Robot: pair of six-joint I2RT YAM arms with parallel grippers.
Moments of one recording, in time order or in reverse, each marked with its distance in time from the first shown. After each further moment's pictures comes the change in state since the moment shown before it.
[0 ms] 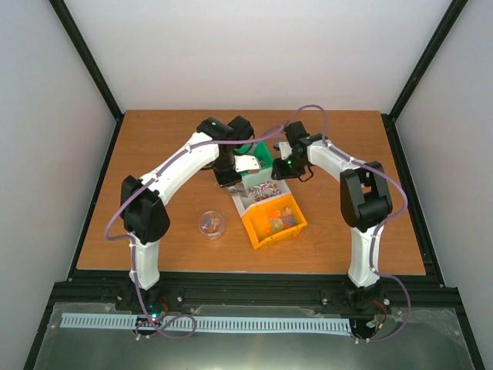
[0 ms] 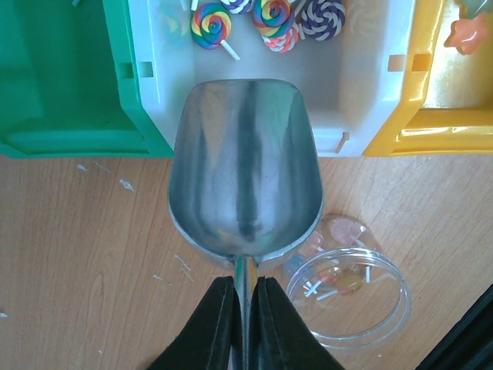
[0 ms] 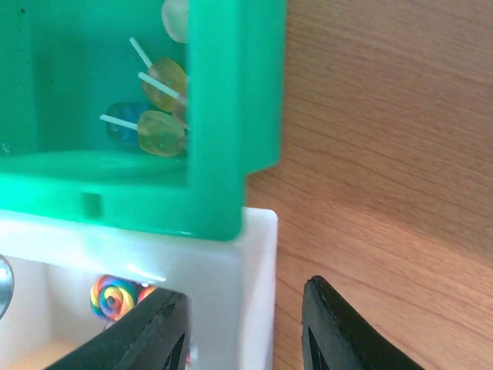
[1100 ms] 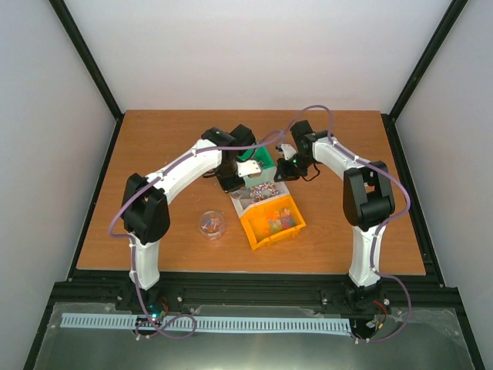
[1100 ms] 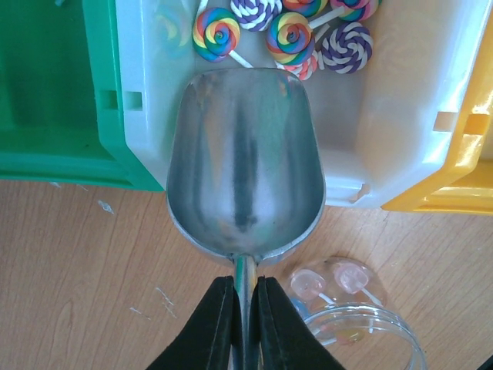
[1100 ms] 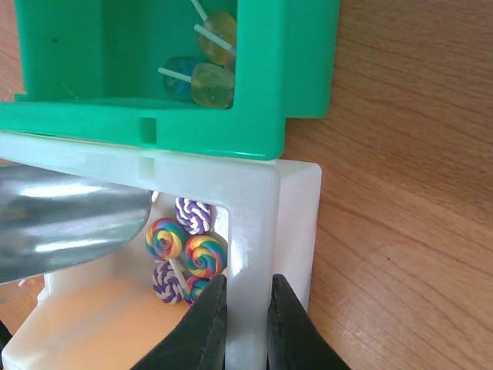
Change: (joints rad) left arm -0.004 0.016 -0.132 0.153 0.001 -0.085; right arm -0.055 0.001 0.026 -0.124 -0.204 -0.051
